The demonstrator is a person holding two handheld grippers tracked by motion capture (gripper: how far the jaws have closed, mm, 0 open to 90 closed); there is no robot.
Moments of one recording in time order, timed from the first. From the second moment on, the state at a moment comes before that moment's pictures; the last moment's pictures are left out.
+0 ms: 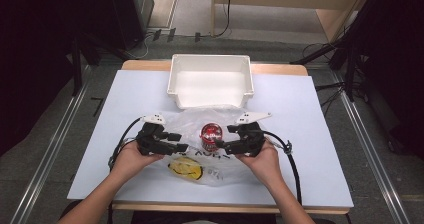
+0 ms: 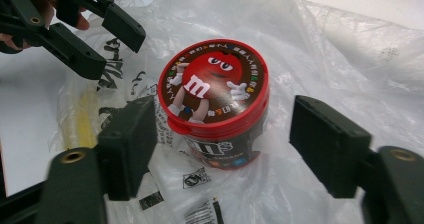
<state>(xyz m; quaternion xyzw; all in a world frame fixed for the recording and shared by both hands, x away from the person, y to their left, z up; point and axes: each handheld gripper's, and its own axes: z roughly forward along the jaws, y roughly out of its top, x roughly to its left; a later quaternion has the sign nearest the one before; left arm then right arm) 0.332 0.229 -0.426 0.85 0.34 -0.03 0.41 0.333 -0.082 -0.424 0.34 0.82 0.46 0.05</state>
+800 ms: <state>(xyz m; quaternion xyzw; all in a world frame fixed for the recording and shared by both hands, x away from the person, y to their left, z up) 0.333 0.231 -0.427 0.84 0.35 -0.03 0.41 0.331 -0.059 -0.446 0.36 0.82 0.44 0.07</state>
